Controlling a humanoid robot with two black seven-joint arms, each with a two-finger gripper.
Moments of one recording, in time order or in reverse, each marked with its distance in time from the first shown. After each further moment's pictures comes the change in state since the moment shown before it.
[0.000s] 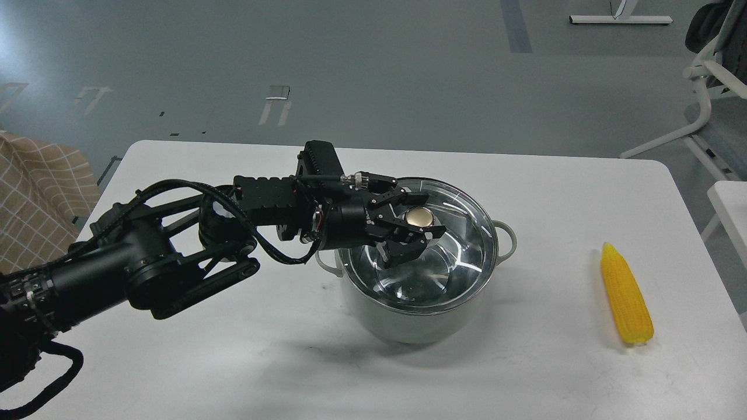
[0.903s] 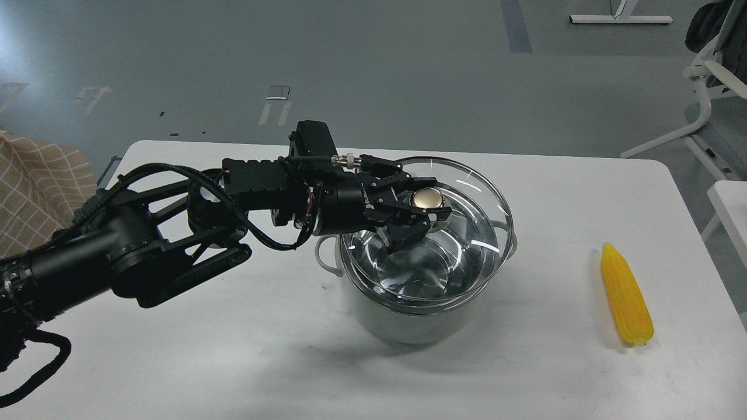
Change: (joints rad) left arm -0.090 0.092 -0.029 -0.087 -0.104 -0.009 0.006; right arm -0.001 0.000 -0.002 0.000 0.000 0.000 0.000
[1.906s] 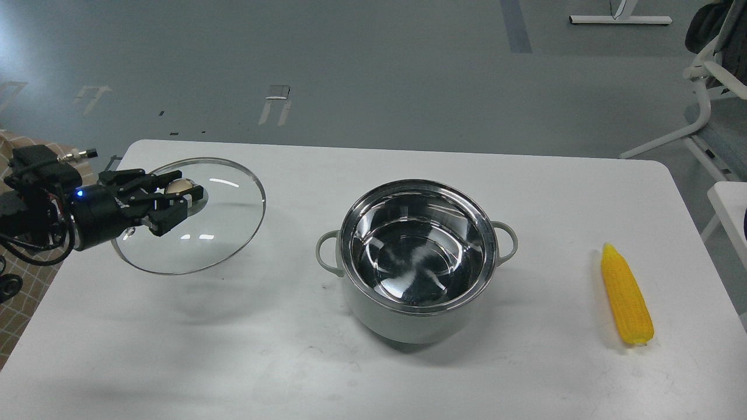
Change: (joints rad) left arm 0.390 0.574 0.014 0.251 -0.278 0.342 -0.091; right arm -0.008 0.009 -0.012 0.001 0.000 0.000 0.000
